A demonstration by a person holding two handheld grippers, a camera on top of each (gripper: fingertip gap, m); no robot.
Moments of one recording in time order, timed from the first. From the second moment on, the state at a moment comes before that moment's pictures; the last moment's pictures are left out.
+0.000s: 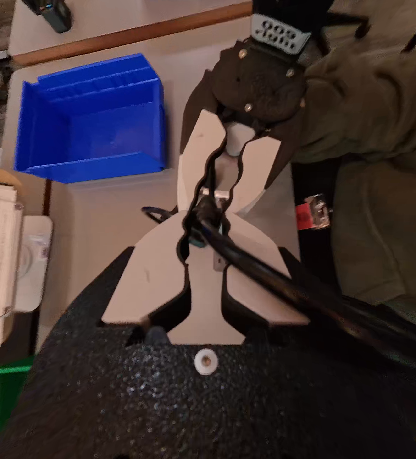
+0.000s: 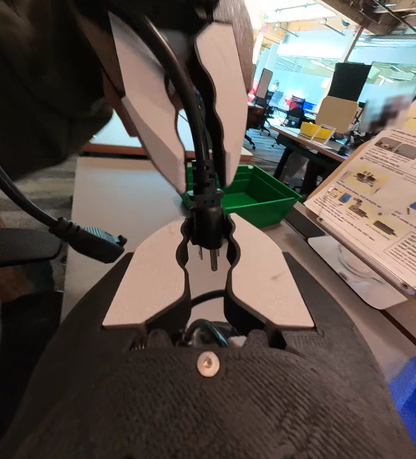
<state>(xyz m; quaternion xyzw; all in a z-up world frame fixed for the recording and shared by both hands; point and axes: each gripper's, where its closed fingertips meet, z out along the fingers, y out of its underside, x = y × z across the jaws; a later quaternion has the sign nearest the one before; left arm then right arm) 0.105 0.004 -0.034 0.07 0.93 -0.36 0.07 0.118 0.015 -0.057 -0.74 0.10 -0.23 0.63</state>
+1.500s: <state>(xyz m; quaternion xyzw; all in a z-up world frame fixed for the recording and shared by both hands) 0.110 0.018 -0.077 0.09 0.94 -0.27 0.16 0.122 0.031 -0.098 -0.83 0.09 -0.21 0.51</state>
